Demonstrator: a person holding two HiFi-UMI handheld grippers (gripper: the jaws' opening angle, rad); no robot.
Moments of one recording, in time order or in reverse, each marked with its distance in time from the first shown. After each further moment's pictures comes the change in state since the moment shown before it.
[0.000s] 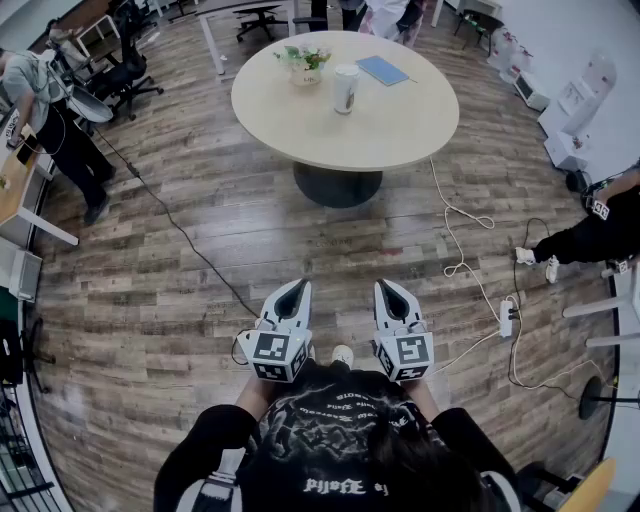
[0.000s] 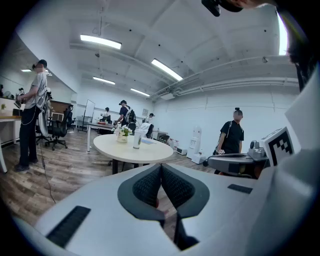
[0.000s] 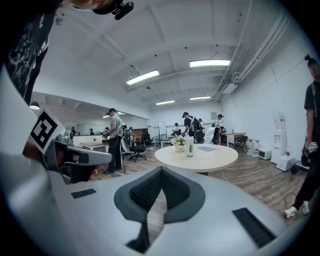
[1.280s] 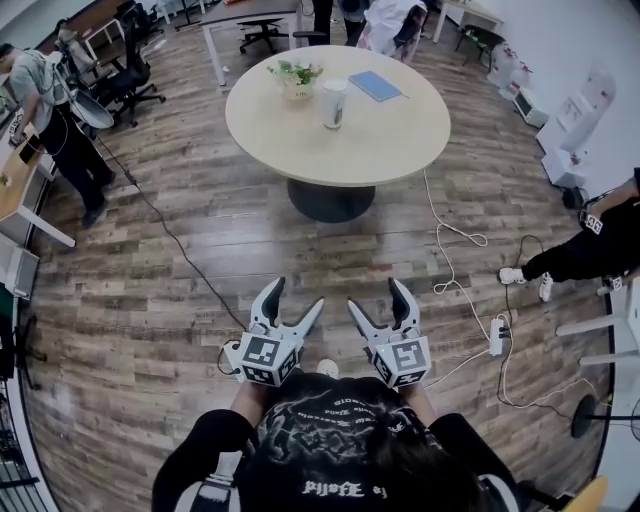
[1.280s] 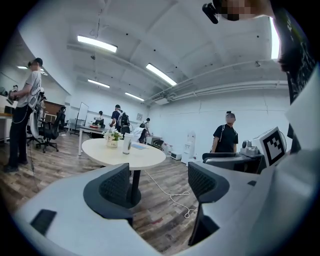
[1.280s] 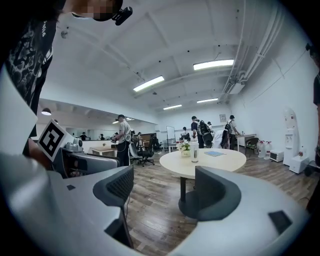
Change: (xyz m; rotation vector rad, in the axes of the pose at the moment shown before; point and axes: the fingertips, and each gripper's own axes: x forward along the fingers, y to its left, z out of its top) left arm 0.037 -0.047 0.016 0.021 -0.070 -0.074; right arm -0.005 -0.042 0.021 -0.007 -0.067 0.113
